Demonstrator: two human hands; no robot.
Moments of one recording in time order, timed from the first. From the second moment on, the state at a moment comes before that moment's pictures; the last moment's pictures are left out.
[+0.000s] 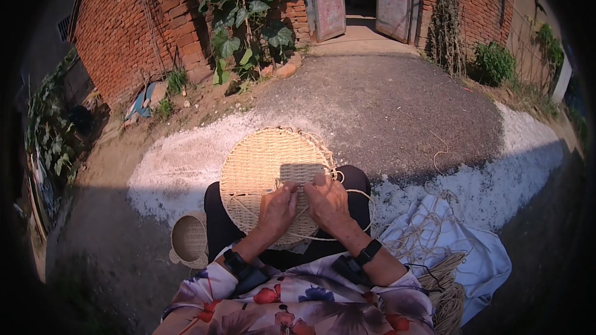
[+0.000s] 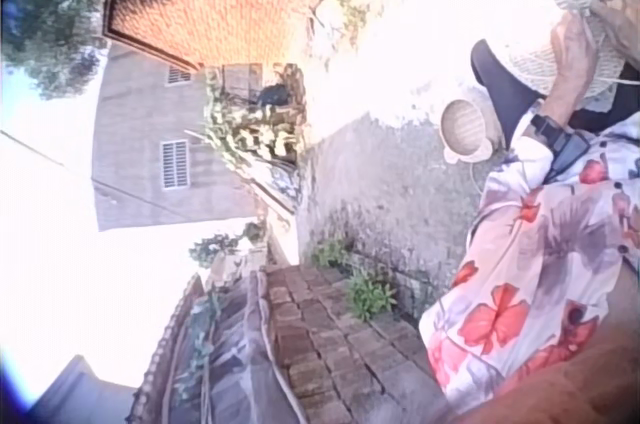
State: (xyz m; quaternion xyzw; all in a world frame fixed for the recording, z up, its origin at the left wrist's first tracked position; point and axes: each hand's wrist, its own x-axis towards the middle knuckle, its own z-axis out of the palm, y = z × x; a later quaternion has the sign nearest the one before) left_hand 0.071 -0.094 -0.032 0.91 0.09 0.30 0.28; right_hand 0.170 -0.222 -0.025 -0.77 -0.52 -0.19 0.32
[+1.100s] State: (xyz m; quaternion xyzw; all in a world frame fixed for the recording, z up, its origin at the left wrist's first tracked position) left_hand 0.071 -0.070 -0.008 0.60 0.17 -0.04 0.78; right_hand 0.186 -0.206 -0.018 -0.76 -0.57 -0.14 0.27
